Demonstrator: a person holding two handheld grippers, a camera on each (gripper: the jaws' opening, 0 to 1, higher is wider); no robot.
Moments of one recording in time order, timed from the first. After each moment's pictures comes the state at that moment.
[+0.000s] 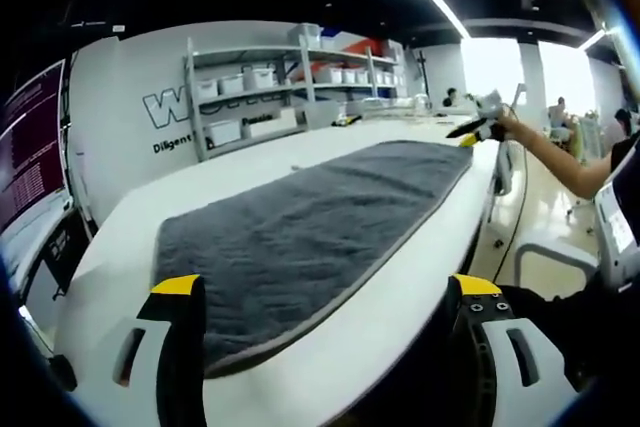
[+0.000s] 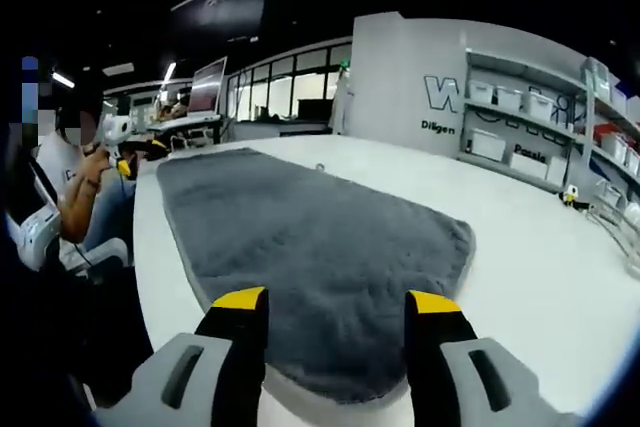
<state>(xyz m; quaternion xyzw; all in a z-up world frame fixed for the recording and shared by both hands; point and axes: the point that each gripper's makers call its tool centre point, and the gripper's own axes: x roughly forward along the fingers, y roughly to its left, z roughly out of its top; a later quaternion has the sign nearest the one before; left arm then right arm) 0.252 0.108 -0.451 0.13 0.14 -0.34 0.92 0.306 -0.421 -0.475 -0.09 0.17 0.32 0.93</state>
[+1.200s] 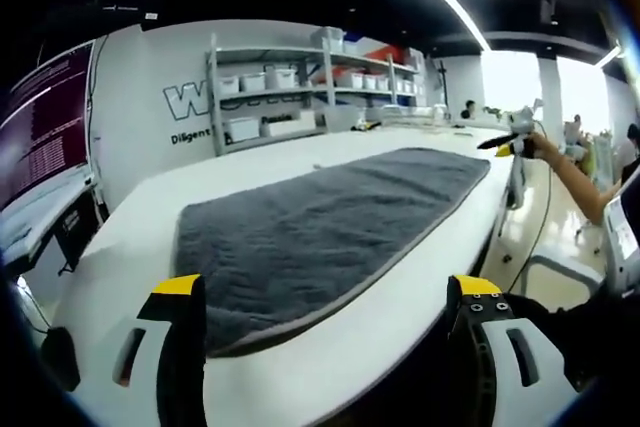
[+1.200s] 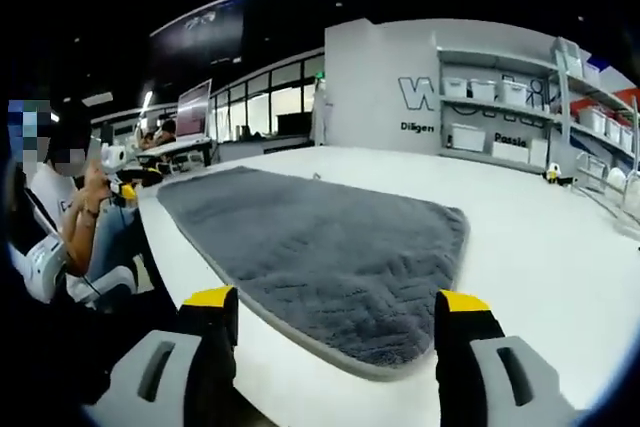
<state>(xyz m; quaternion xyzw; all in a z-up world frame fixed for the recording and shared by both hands) 0.253 0.138 -0.455 0.09 0.14 -0.30 0.94 0.261 -0.406 -0.456 -0.05 0.16 0.28 0.94</state>
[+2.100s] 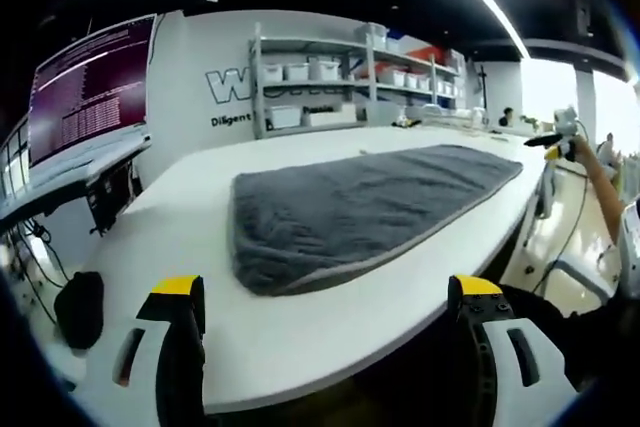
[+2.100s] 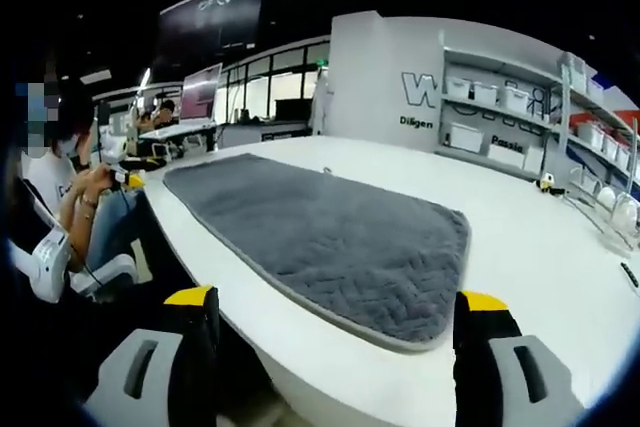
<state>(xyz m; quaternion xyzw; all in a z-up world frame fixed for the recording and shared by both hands) 0.246 0.202 -0.473 0.06 0.16 -0.22 0.96 0.230 -0.394 -0.442 -0.07 0.18 0.26 0.95</state>
